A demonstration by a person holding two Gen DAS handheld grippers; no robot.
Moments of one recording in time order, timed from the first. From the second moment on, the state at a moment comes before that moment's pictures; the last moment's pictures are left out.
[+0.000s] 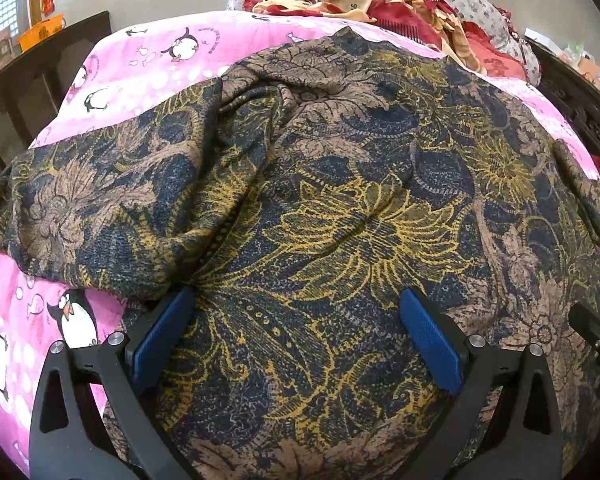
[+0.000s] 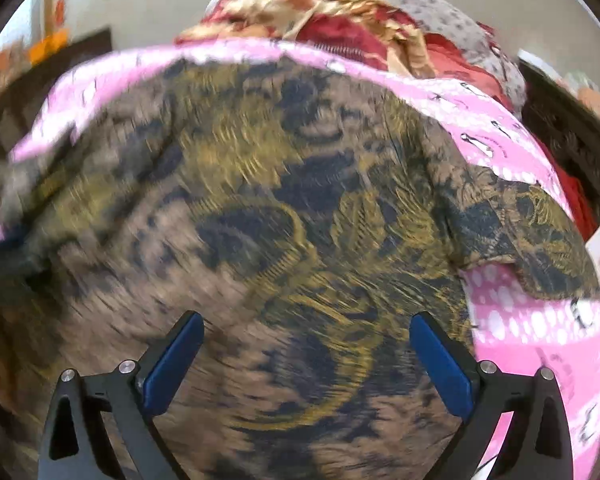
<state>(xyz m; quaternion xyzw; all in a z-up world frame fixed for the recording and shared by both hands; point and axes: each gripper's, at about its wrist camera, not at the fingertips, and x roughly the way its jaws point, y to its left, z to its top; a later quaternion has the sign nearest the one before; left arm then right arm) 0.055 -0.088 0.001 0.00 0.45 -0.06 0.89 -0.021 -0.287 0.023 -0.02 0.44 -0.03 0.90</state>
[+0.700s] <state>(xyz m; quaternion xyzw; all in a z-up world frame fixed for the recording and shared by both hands) 0.008 -0.079 0.000 0.00 0.44 -0.09 0.89 -0.018 -0.266 -0.004 -0.01 0.42 -0.02 0.91</state>
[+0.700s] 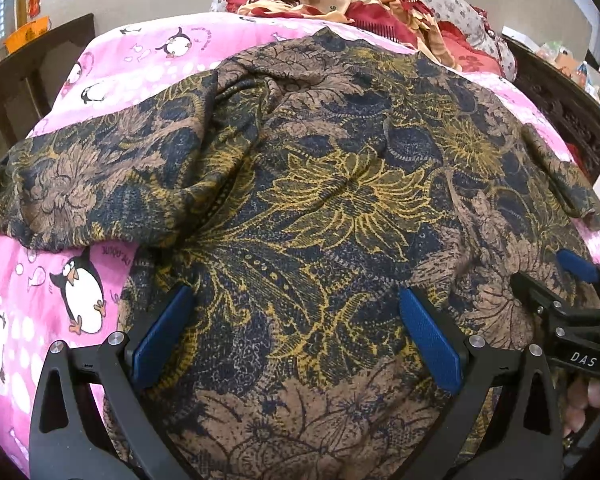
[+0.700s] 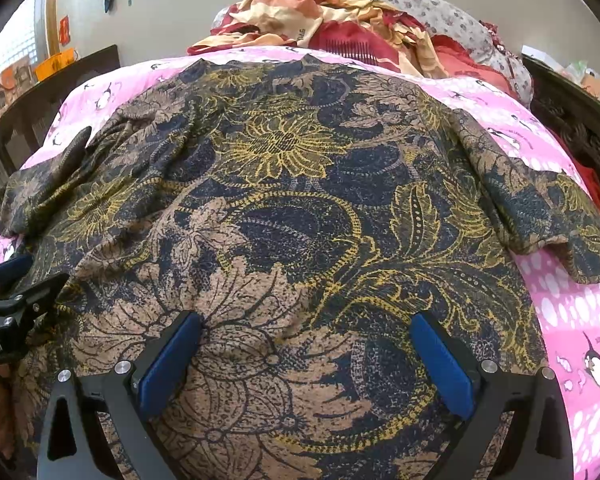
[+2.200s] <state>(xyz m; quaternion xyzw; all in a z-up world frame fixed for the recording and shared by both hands) 0.021 -0.085 0.001 0.01 0.44 -0.08 0.89 -0.017 -0.266 -0.004 -0.02 0.41 -0.02 0.91</state>
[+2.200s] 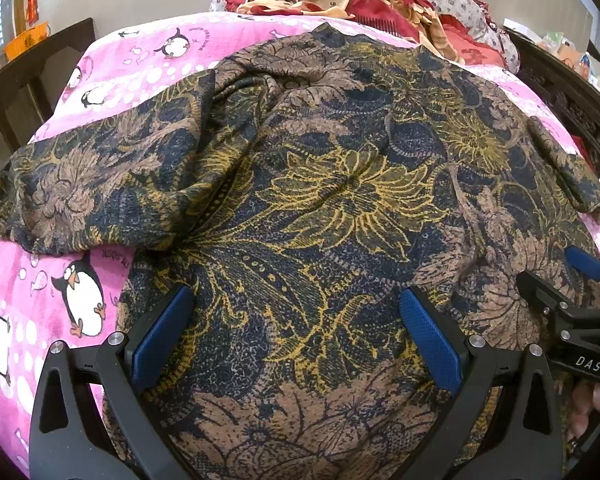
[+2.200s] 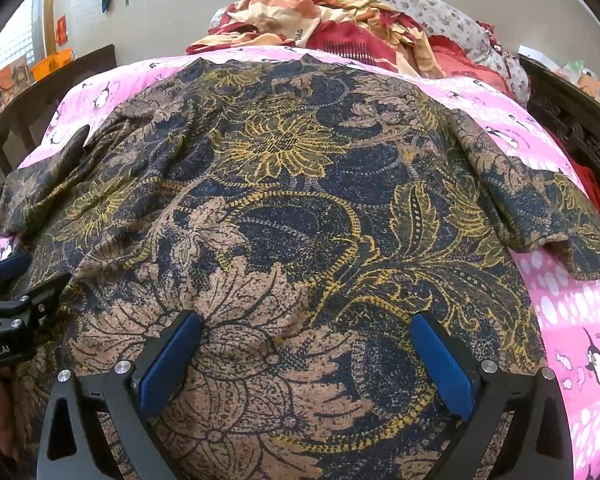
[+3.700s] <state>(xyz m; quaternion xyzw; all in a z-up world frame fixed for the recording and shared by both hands) 0.002 0.304 0.006 -0.57 0.33 0.20 0.72 -0.017 -0.266 -0.003 -0.01 0.41 -0.02 0.91</state>
